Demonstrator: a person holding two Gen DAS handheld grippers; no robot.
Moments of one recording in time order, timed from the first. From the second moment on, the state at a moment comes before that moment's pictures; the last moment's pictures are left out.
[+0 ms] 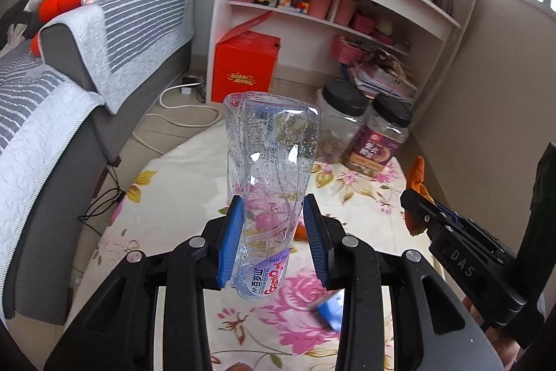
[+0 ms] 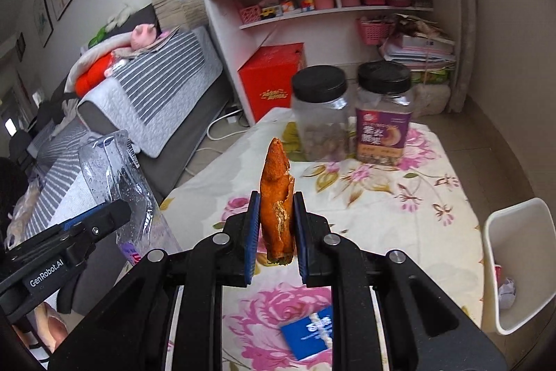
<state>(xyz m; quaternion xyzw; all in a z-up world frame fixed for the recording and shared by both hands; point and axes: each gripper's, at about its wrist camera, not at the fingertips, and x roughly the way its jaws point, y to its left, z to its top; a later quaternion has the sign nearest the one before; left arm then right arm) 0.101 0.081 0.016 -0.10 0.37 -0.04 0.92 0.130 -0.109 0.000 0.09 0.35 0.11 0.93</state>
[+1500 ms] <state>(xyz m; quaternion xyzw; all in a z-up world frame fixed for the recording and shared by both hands) 0.108 -0.230 0.013 -0.05 0.40 -0.26 0.88 0.043 -0.460 -0.008 0.19 0.34 -0.26 0.89</state>
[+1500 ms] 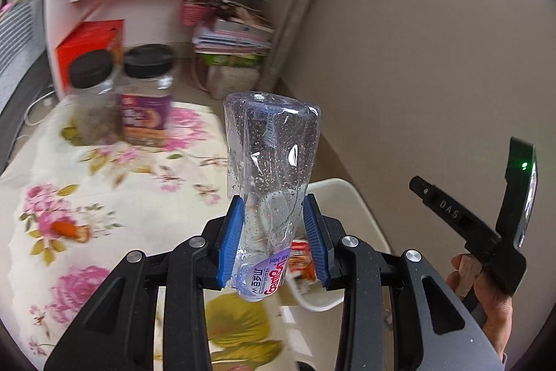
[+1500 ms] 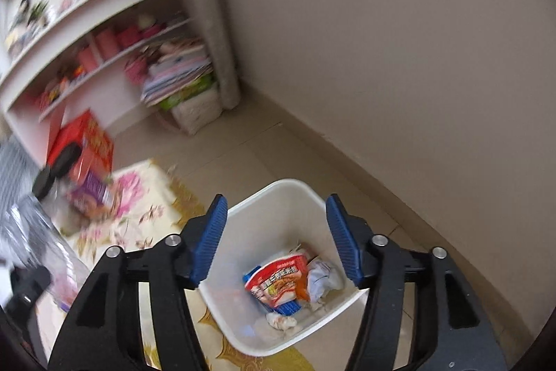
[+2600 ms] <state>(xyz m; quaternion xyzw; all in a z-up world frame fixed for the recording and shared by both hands) 0.100 -0.326 -0.001 0.00 0.42 -0.26 0.87 0.005 -0.493 0.017 0.20 0.26 -0.33 0.88</state>
